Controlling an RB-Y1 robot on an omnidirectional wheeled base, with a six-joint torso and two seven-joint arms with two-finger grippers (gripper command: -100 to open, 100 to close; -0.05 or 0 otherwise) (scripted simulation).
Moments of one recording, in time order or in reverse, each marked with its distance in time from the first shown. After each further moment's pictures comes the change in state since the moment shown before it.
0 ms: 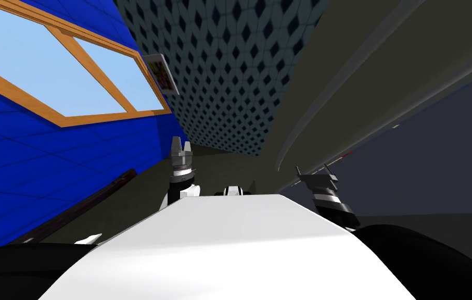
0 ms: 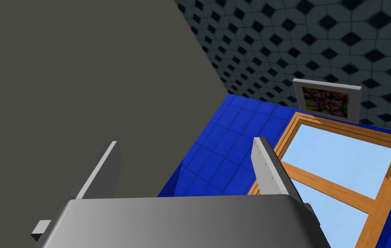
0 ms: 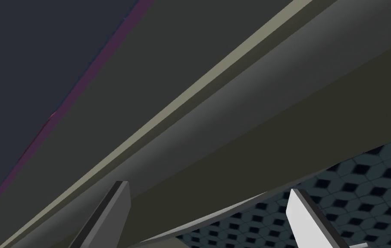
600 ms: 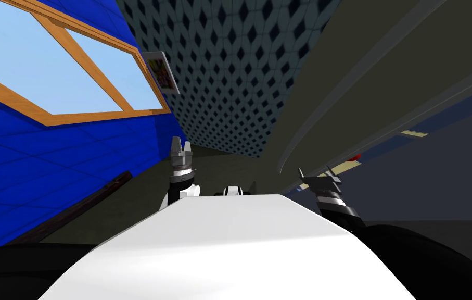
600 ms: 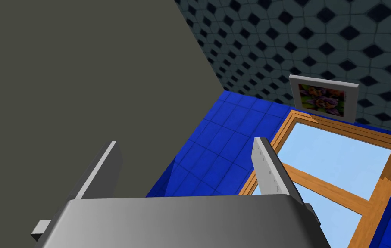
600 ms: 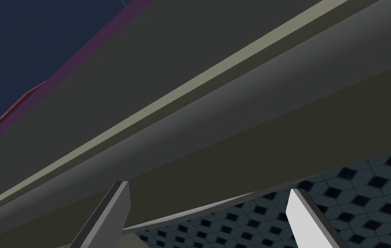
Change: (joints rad) left arm 0.000 0.000 0.000 0.000 0.000 0.000 0.000; right arm 0.029 -0.006 -0.024 0.001 0.016 0.013 0.099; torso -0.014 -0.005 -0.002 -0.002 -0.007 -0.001
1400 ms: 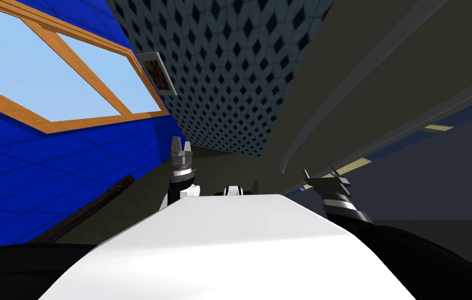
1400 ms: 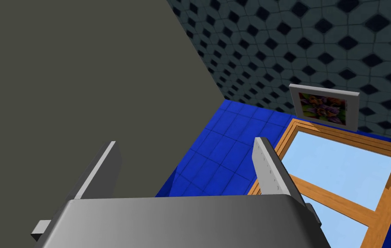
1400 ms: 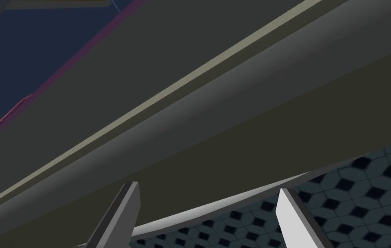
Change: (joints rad) left arm 0.000 0.000 0.000 0.000 0.000 0.000 0.000; right arm 0.072 -0.005 -0.017 -0.078 -0.014 0.036 -0.007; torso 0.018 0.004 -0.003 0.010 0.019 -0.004
